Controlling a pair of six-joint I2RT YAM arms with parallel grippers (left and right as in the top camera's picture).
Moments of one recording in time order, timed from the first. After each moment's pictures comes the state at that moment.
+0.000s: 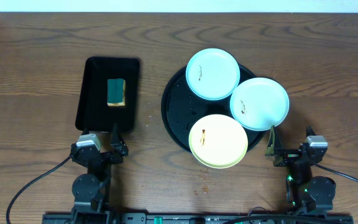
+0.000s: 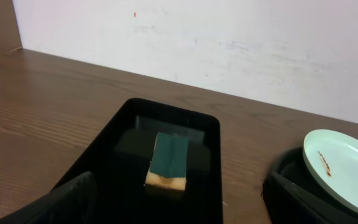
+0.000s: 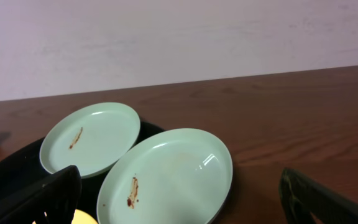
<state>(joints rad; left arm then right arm) -0.07 0.01 0.02 -0.10 -0.14 -0.22 0.02 0.01 0.01 -0.07 -0.03 0.17</state>
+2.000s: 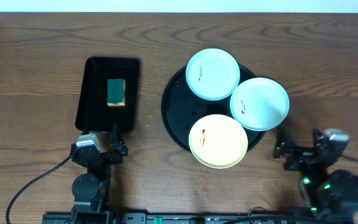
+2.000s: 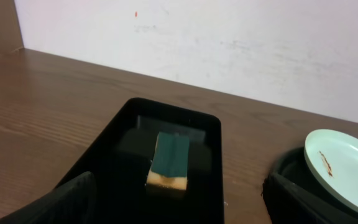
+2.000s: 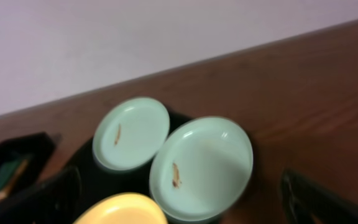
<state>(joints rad) -0.07 0.01 0.02 -0.11 -0.15 -0.21 0.02 0.28 0.53 -0.54 -0.08 0.33</state>
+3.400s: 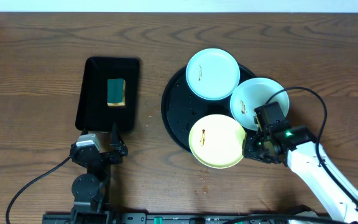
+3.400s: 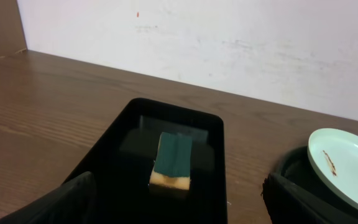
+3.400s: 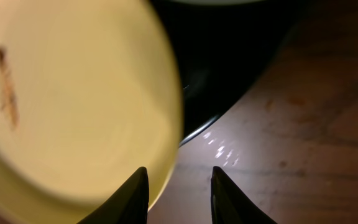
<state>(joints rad) -0.07 0.01 0.02 -0.11 -0.15 -0.20 0.33 1.29 0.72 -0.80 -0.13 0.58</state>
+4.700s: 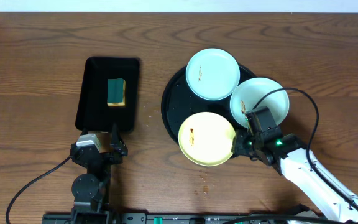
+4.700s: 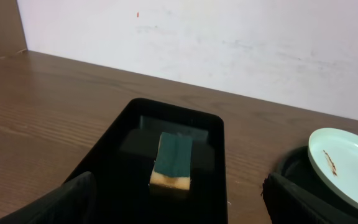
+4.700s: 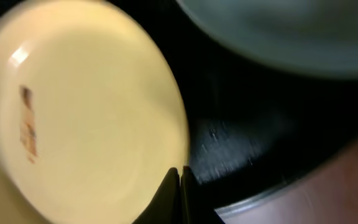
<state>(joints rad) -0.07 0.01 0.02 -0.11 -0.15 -0.20 0.41 1.29 0.63 -0.48 -0.14 0.64</state>
